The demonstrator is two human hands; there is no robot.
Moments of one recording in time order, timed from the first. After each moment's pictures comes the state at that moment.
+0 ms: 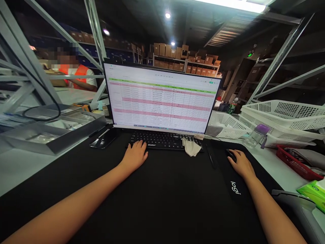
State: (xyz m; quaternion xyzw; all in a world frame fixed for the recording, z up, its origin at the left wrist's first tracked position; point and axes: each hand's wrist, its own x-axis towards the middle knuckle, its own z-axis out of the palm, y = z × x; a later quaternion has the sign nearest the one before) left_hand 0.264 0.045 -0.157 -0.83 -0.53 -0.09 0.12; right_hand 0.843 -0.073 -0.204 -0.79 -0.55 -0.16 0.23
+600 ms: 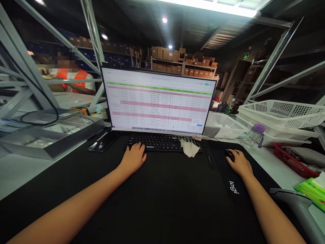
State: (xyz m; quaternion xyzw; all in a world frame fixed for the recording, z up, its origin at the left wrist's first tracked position) left_hand 0.264 0.043 -0.153 -0.83 -0.54 -0.09 0.12; right_hand 0.843 -0.068 -0.205 -0.80 -0.52 -0.16 0.25
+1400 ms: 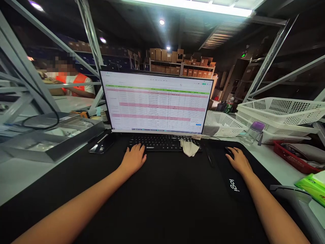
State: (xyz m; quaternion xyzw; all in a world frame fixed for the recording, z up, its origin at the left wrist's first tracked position) left_hand 0.263 0.042 -0.151 -0.83 -0.54 -0.07 0.13; right_hand 0.841 -0.069 -0.204 -0.81 -0.52 -0.16 0.22
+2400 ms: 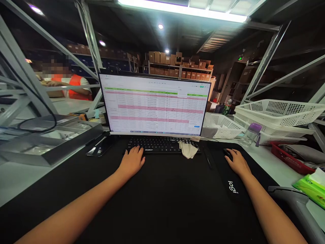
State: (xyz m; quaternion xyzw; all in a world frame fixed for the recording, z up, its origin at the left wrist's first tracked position) left_hand 0.264 0.041 -0.149 -0.83 -0.54 -0.08 0.13; right_hand 0.843 -0.068 -0.207 -0.81 -0.52 -0.16 0.23
